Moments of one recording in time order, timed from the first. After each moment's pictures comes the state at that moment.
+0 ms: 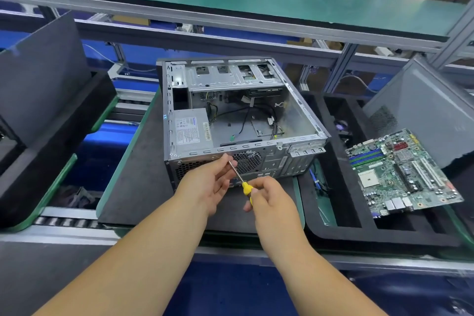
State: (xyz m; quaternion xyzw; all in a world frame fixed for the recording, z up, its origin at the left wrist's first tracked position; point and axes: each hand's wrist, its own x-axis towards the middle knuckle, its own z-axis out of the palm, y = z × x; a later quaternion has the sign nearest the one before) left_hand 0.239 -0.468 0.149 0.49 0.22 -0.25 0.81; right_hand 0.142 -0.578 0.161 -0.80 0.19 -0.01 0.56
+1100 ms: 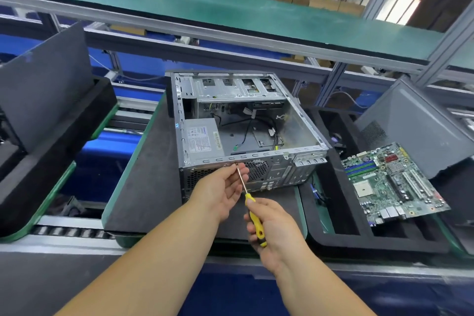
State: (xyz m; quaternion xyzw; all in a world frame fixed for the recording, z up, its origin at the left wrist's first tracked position) left_hand 0.240 -0.463 0.153 0.44 0.20 -0.29 0.83; right_hand 0.146 -0.547 0.168 -0.53 0.37 0.06 0.76
